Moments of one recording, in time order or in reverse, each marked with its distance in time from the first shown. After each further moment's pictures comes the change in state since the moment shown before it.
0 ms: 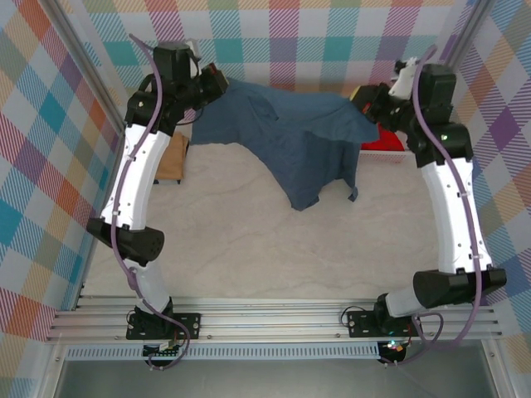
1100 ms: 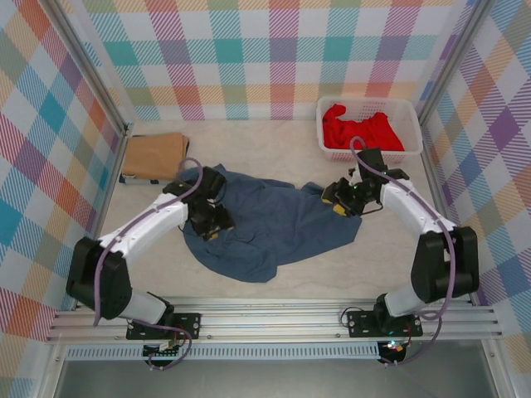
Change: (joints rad) left arm -0.165 -0.379 -1.284 -0.032 0.040 -0.285; right arm 0.014 0.099 -0.747 -0.022 0.018 -0.055
